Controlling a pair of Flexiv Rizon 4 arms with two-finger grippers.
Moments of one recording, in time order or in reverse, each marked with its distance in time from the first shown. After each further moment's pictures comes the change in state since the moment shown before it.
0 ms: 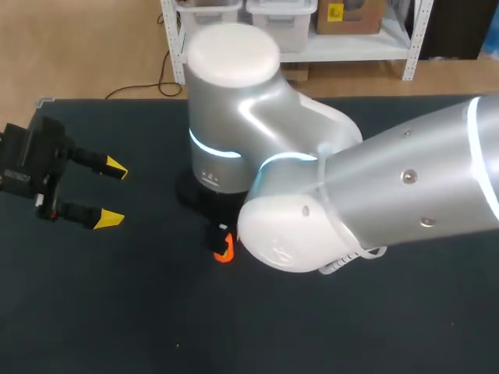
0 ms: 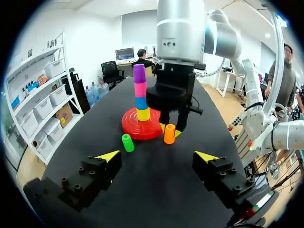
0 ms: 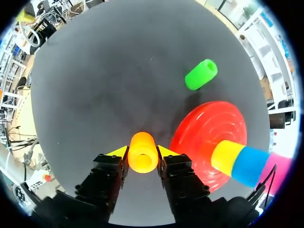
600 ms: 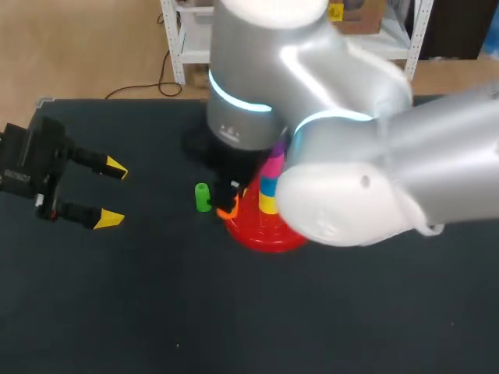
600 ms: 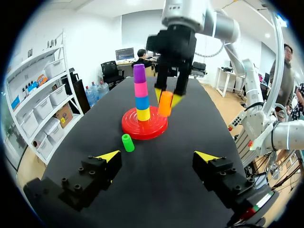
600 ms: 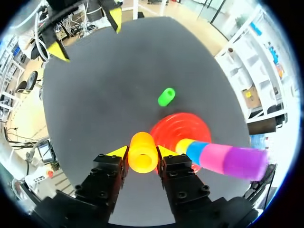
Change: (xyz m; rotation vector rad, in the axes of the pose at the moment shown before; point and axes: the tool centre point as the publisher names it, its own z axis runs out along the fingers) left arm 0.000 0.000 0.000 0.000 0.000 0.000; right arm -0.005 -0.020 -0.094 0.075 -0.125 -0.029
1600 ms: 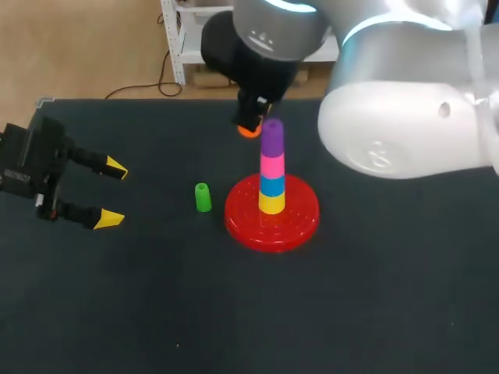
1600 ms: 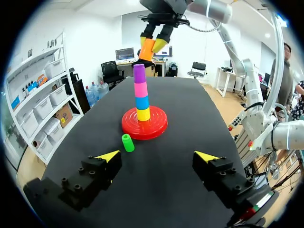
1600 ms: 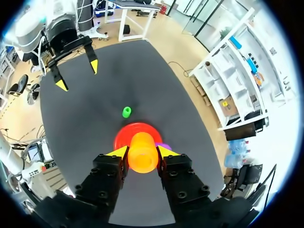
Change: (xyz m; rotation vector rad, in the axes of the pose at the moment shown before) left arm 0.000 0.000 0.000 0.000 0.000 0.000; right arm -0.015 -0.071 -0.114 0.174 -0.075 -0.009
